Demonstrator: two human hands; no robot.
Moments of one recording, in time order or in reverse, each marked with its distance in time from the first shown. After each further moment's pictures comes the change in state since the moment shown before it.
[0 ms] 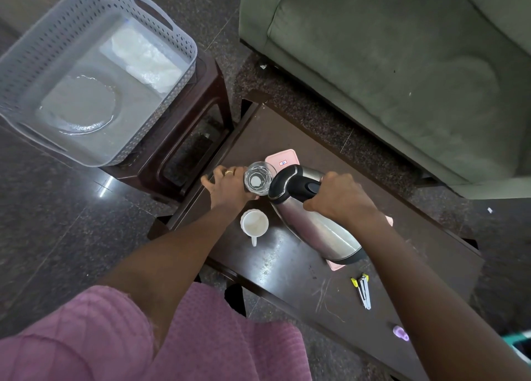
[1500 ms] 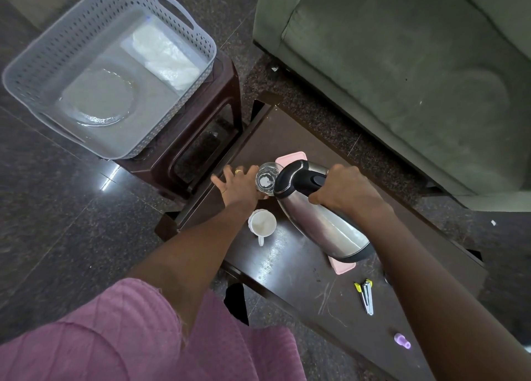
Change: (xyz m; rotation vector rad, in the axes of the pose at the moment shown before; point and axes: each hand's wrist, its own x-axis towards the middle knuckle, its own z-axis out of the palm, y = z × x) left_hand -0.003 0.008 -0.010 0.065 -0.101 -0.070; right_hand 0.013 -0.015 -0.002 -0.027 0.042 -0.044
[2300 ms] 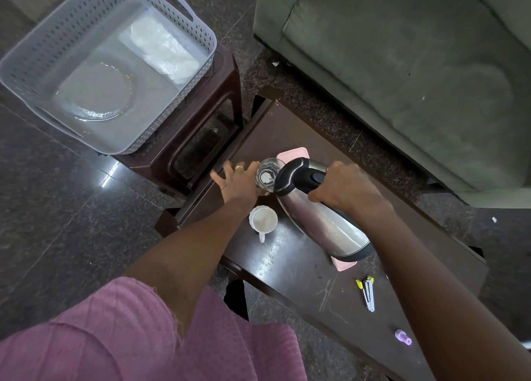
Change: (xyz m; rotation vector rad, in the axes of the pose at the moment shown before) left_hand 0.004 -0.005 0.008 -0.019 0.032 0.011; right_hand 0.002 -0.004 0.006 -0.041 -0.002 0.008
